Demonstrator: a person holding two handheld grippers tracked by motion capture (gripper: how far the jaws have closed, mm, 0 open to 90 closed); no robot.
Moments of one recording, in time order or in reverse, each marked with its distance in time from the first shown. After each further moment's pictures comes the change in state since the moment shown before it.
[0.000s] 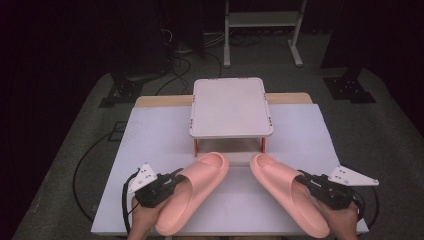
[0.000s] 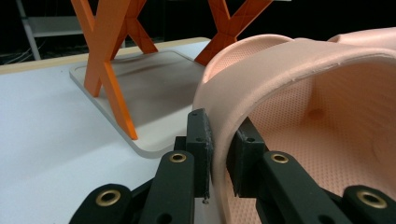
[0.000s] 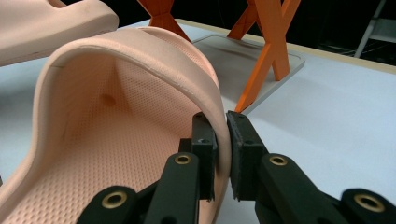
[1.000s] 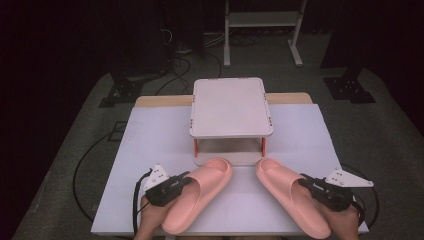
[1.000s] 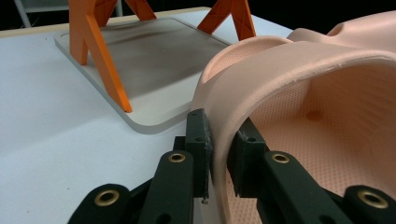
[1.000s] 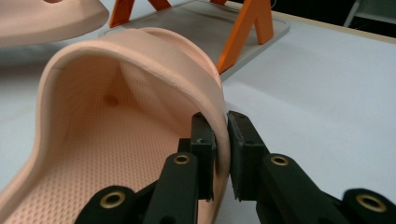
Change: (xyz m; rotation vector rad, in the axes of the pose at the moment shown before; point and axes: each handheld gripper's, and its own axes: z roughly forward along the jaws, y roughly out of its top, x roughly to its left) left arm 0.004 -0.021 0.028 0.092 0.009 0.010; right arm -0.011 -0.022 0.005 0.091 -0.060 -0.012
